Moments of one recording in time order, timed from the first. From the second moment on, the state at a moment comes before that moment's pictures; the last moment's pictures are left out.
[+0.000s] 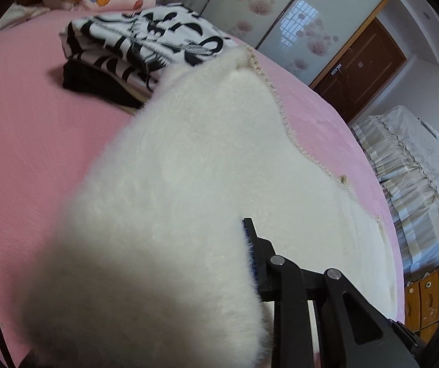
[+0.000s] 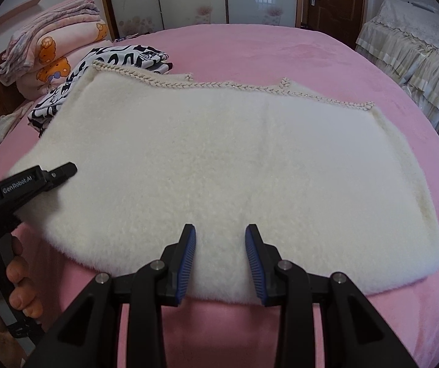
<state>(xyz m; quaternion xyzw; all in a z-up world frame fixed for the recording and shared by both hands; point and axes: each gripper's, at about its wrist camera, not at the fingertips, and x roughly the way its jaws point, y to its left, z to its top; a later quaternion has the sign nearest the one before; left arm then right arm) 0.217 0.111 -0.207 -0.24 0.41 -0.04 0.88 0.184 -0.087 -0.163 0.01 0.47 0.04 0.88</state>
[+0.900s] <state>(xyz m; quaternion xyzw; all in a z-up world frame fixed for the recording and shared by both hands) 0.180 -0.054 -0.065 -0.01 0.31 -0.11 0.94 0.206 -0.138 -0.178 0.12 0.48 0.10 0.86</state>
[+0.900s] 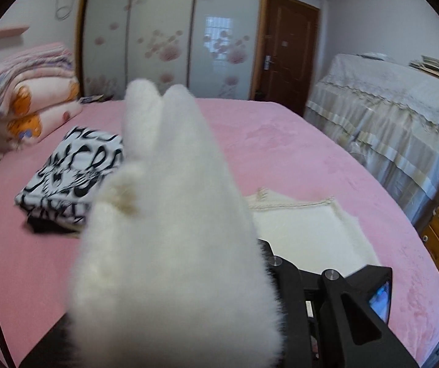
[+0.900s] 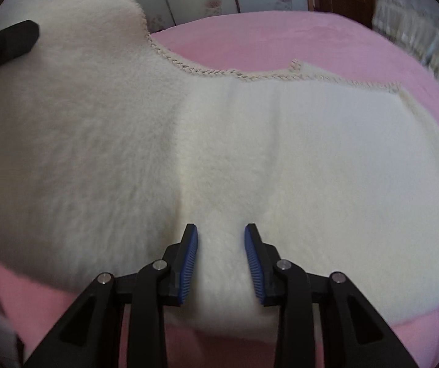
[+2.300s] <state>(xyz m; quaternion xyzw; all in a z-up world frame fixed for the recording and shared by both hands) 0.195 -0.055 -0.140 -0.01 0.49 -0.16 0.85 0.159 -0.327 -0.126 0.25 0.48 0.04 0.84</state>
